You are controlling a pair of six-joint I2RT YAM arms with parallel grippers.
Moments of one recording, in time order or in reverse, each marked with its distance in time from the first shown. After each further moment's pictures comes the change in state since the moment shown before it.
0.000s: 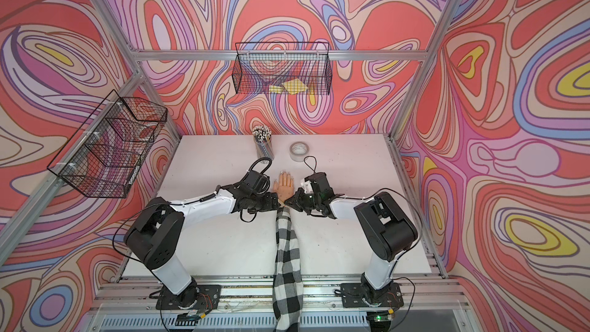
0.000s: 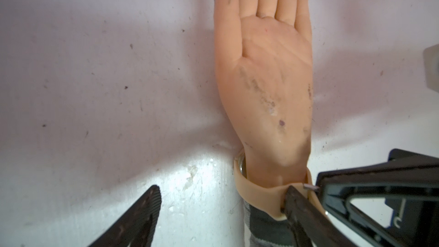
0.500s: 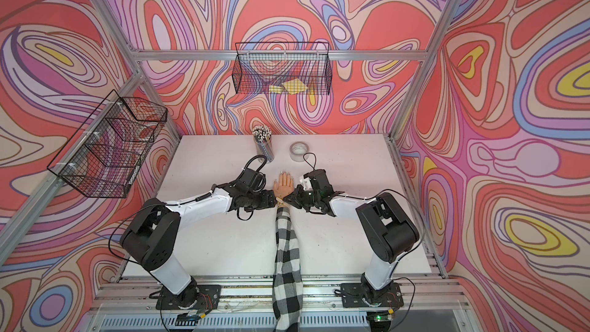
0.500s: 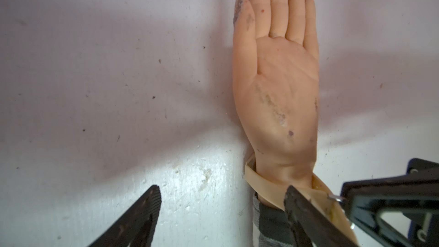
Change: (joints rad) left arm 0.031 -0.020 -0.008 -0.007 -0.001 0.006; right arm 0.002 -0.015 0.036 -0.029 -0.003 0.000
